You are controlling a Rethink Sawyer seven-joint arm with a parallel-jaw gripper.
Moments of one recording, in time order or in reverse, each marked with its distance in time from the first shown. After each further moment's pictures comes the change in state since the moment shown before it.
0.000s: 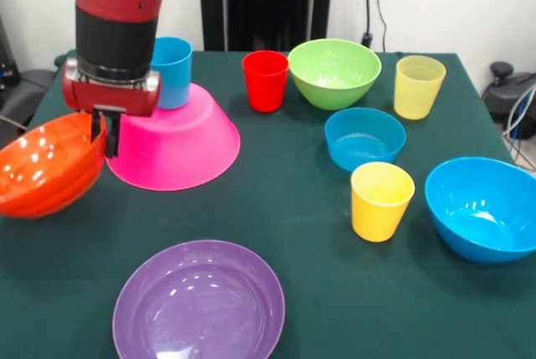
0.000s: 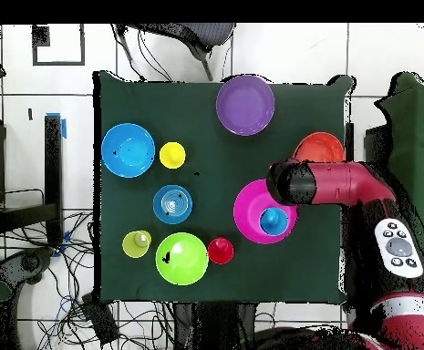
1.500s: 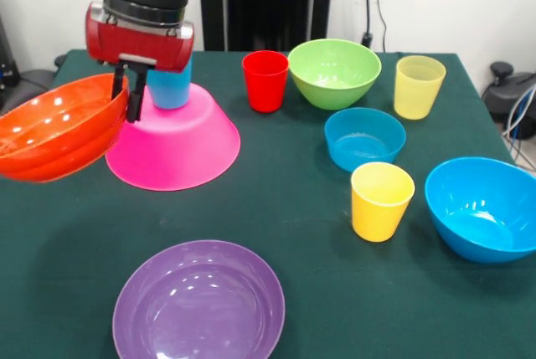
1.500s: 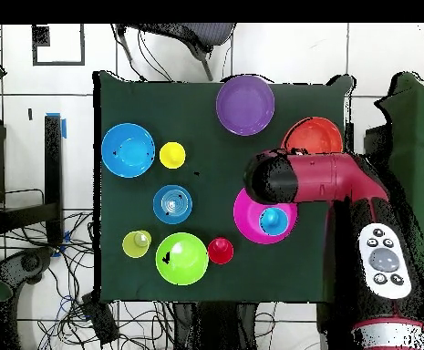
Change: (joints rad) arm 0.109 -0.154 -0.034 0.052 0.044 0.016 0.000
